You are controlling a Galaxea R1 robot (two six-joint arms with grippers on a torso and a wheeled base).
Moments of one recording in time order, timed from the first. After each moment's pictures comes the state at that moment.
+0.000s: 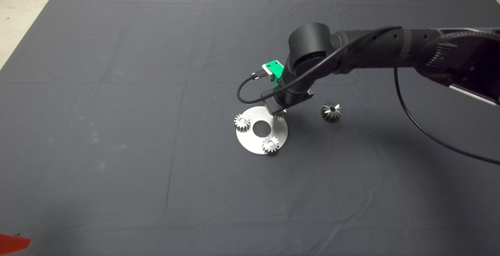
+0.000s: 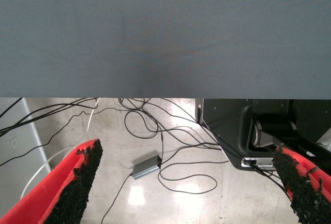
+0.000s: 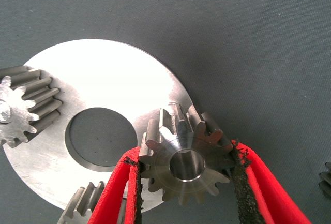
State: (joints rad) left arm -0.54 1.35 -0.40 0.18 1.48 -0.95; right arm 0.37 2.84 -1.27 -0.46 -1.53 1.19
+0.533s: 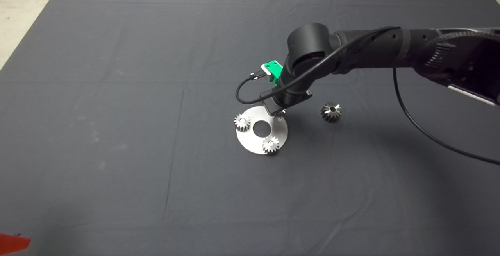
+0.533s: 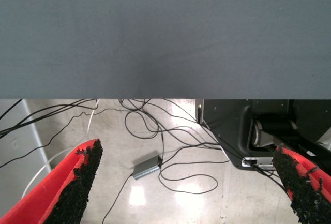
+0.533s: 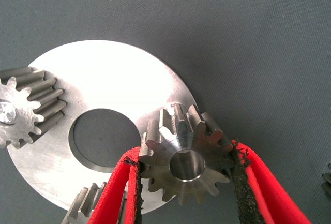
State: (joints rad) left arm -0.54 1.36 -0.40 0.18 1.47 -0.95; right arm 0.37 2.85 -1.28 -0.46 -1.53 1.19
